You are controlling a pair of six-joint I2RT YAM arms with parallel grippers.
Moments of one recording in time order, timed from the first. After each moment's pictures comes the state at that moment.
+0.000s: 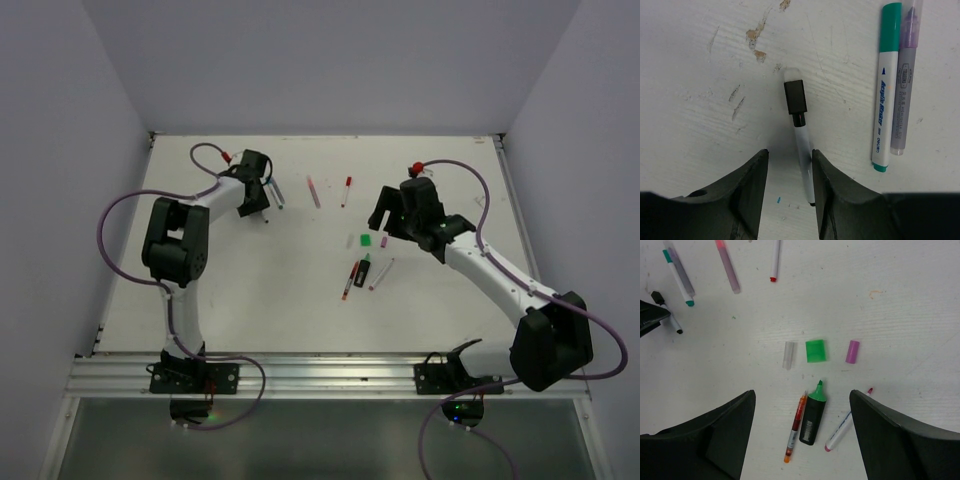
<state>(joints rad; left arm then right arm) -0.27 2.06 1.46 -0.45 -0.31 -0.63 0.44 1.33 1.00 -0.38 0.14 0.63</state>
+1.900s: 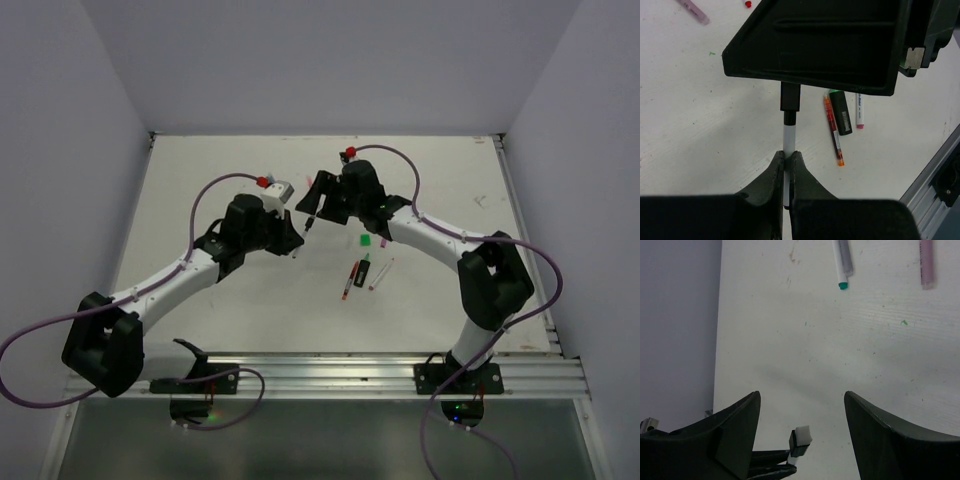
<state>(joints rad) -0.52 1.30 0.80 -0.07 0.29 -0.31 0.63 1.75 1.27 -0.06 -0.17 0.83</state>
